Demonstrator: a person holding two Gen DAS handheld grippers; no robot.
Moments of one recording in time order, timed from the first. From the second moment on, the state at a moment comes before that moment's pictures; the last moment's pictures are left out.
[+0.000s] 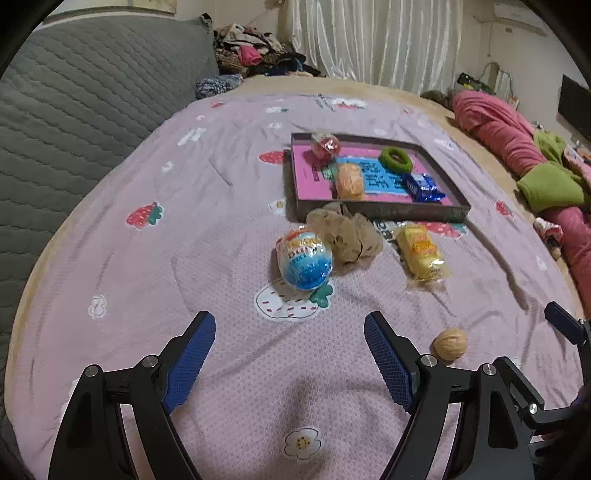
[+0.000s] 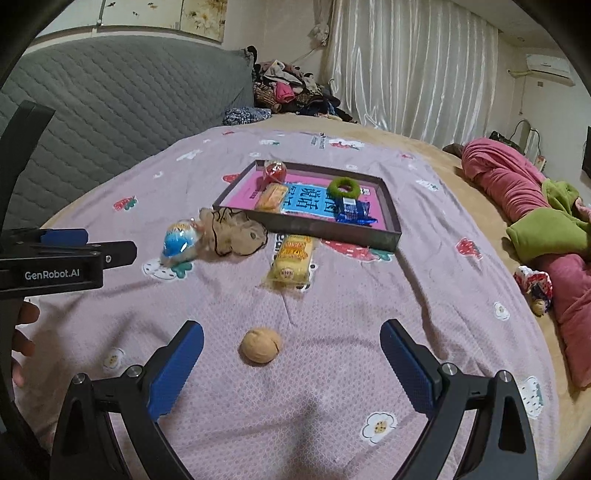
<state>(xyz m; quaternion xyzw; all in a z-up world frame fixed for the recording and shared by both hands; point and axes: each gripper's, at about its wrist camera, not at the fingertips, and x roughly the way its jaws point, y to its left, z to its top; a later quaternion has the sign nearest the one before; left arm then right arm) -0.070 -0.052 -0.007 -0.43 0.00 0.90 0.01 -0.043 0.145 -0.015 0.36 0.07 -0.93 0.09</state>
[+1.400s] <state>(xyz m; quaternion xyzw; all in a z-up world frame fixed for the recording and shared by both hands) -0.161 -0.051 -0.067 -0.44 -0.03 0.90 0.02 -0.087 0.131 -0.086 0.40 0.08 -0.91 0.11</state>
